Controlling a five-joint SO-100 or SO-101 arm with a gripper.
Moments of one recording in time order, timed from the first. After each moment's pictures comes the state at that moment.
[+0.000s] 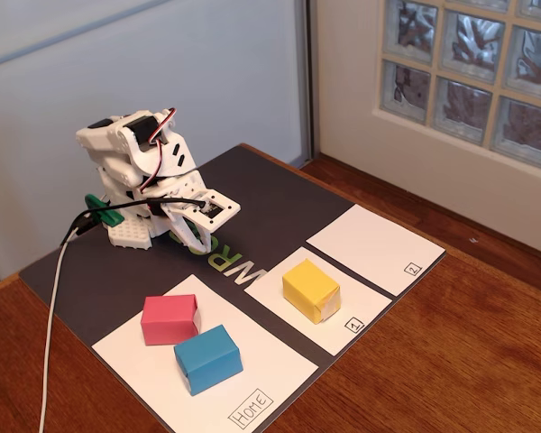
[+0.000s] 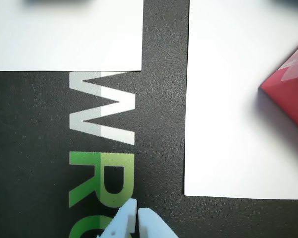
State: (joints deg) arm 4.1 188.3 171.9 81.8 85.8
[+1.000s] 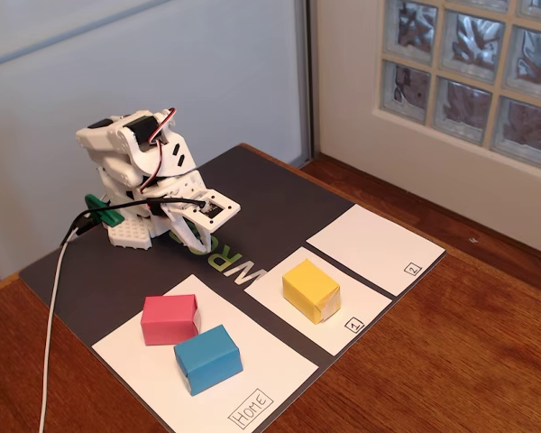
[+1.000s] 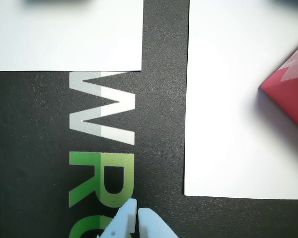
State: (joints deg) arm 4.1 188.3 171.9 81.8 85.8
